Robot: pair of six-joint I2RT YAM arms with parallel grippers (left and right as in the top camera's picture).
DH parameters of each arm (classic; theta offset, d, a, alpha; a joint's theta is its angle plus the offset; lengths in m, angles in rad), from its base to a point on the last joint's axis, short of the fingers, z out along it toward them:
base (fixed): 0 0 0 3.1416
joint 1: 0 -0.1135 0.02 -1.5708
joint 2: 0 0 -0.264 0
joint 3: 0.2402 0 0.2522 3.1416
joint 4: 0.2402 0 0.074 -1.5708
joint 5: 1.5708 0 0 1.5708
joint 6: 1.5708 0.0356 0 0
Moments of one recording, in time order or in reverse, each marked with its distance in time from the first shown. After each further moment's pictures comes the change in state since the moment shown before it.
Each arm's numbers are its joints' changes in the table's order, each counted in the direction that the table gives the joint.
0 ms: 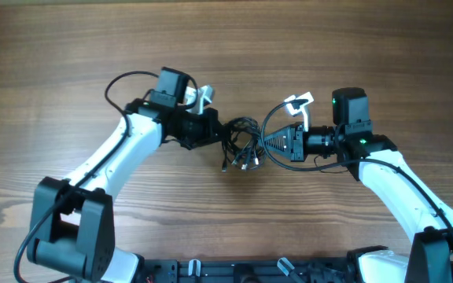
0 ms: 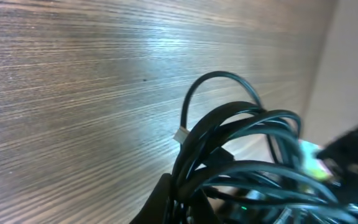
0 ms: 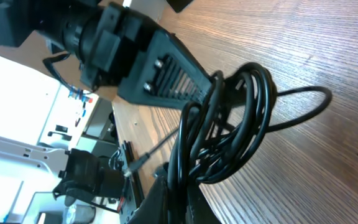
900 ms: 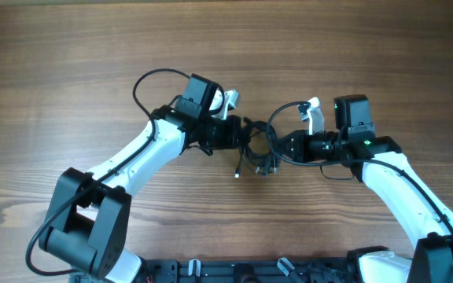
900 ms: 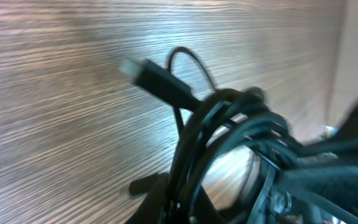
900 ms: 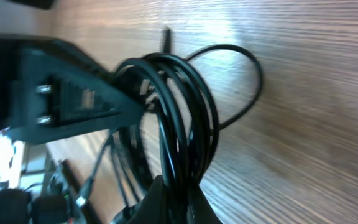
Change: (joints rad) left arm 0.163 -0.042 -0.015 -0.143 -0.105 -0.012; right arm 0.015 0.023 0.000 0.193 0.320 0.023
